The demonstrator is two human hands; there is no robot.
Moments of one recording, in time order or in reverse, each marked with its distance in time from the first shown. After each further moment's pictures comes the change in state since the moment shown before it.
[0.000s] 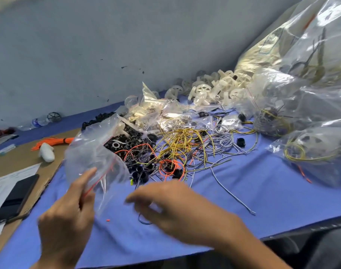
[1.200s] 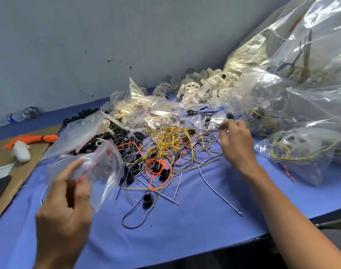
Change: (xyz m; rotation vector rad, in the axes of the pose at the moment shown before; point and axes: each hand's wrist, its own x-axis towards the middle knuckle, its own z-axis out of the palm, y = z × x) left_hand 0.002 0.027 0.027 -0.433 0.048 -0.188; right_hand -0.025 0.191 -0.080 -0.393 0.763 0.704
